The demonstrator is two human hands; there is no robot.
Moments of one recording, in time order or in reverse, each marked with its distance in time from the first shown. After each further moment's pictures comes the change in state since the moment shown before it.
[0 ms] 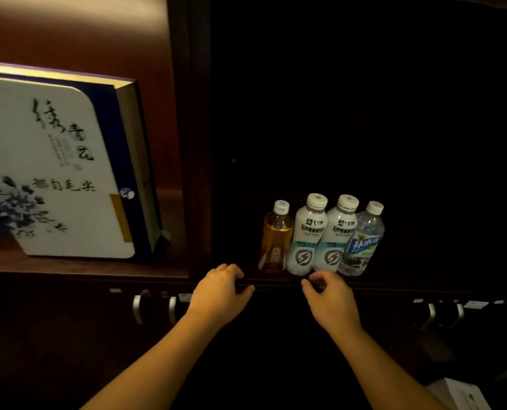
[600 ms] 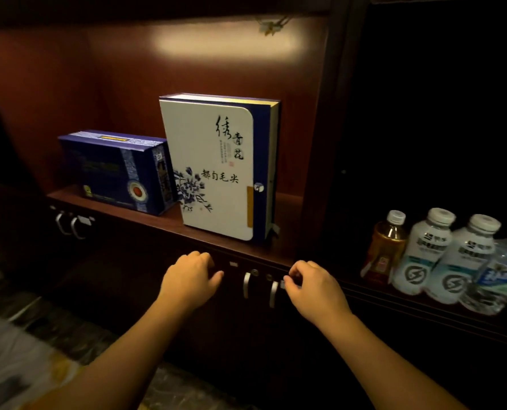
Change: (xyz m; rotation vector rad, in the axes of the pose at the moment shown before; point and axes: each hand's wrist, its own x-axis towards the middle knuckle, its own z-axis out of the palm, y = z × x) left_hand -0.155 -0.099 -0.161 0.438 0.268 -0.436; right_hand -0.078 -0.154 0.101 -0.116 -0.318 -0.599
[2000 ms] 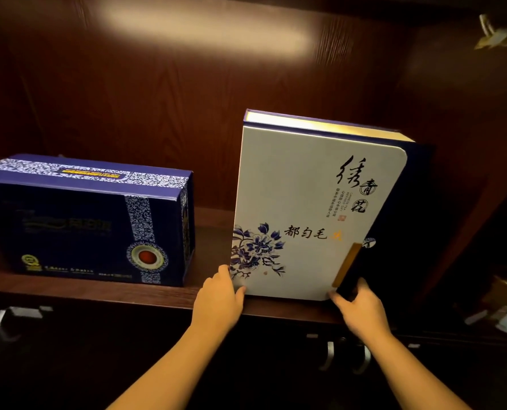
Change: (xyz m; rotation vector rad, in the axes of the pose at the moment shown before) left_hand 0.241 -0.184 0.056 -0.419 -0.143 0.147; right_hand 0.167 -0.076 0.143 0.191 0.313 0.628
